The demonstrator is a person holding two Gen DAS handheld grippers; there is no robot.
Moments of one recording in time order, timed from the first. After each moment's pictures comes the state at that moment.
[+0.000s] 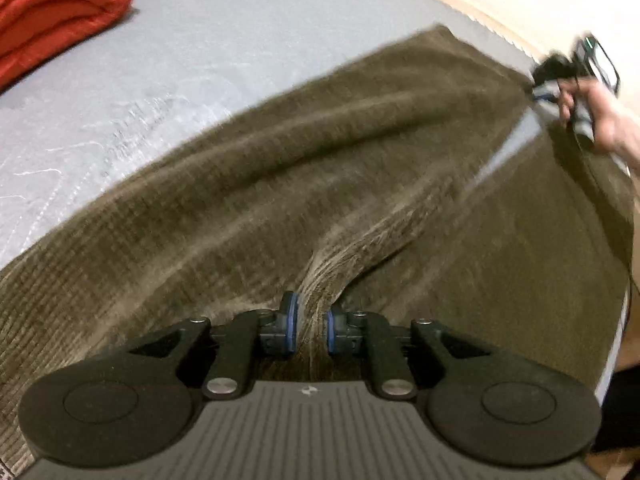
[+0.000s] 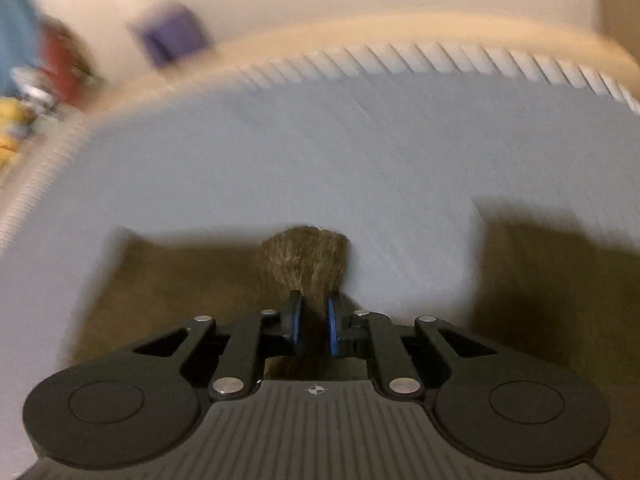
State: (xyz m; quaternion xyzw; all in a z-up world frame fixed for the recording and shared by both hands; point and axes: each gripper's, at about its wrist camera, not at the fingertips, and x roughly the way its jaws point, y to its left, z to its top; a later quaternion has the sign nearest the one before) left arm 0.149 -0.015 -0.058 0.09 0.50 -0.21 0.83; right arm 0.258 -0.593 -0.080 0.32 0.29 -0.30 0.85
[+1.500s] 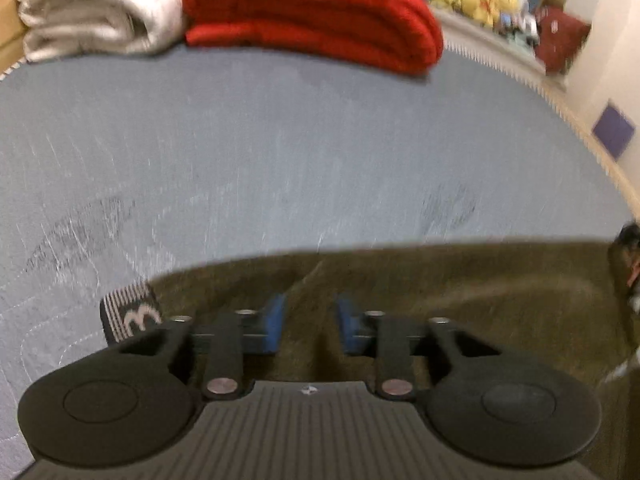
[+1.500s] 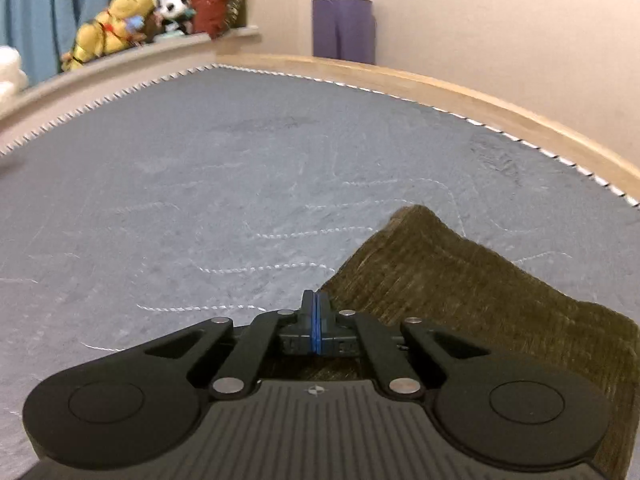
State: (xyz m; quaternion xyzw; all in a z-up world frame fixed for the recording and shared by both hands) left arm 0.126 0.189 -0.017 -0.12 0.45 0.10 0.88; right arm 0.417 -0.423 -0.073 0.11 0.29 -0.19 0.93
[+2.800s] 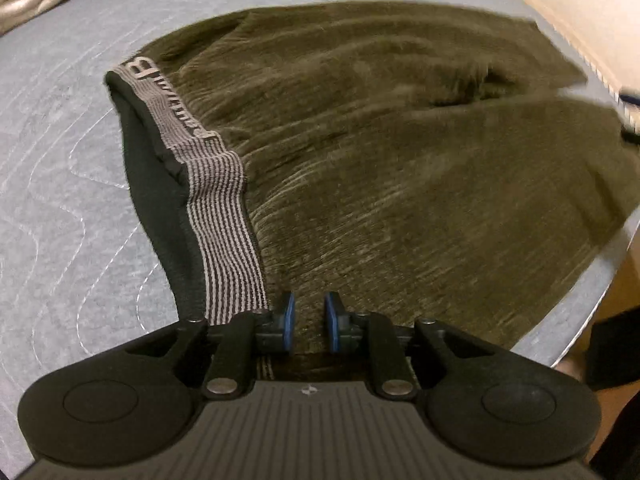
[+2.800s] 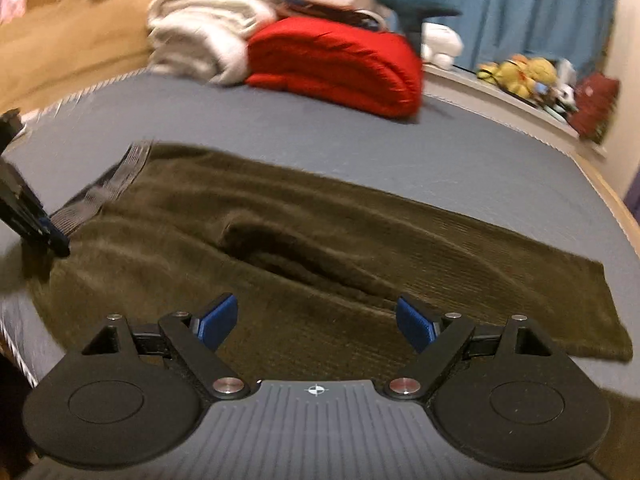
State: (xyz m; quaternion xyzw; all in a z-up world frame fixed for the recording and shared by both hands) left arm -0.065 0.181 -0.053 -0.02 0.55 -0.07 0.83; right arm -0.030 -0.245 0.021 -0.19 0.28 0.29 0.89
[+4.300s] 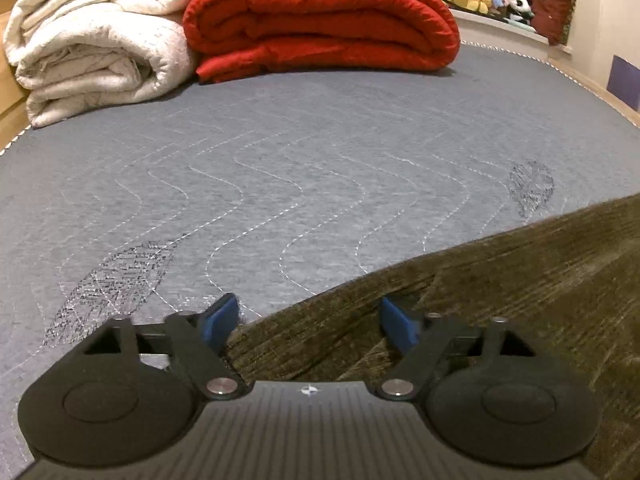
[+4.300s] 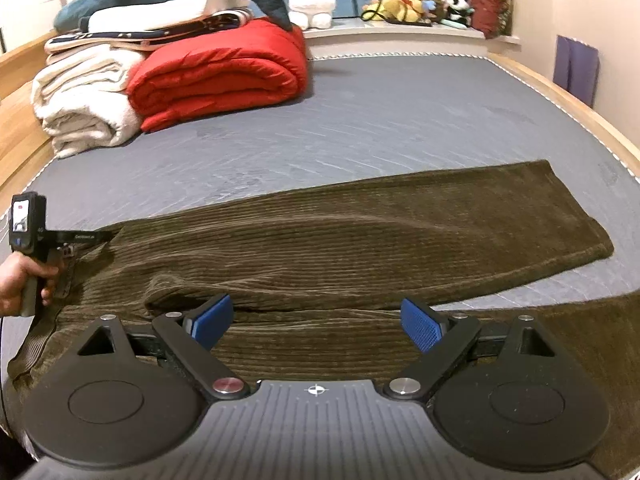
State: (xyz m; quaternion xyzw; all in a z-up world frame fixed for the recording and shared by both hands) left arm 0.149 0.236 -0.078 0.00 0.39 0.13 0.91; right arm 0.043 -0.324 0.040 0.01 0.35 0.18 0.92
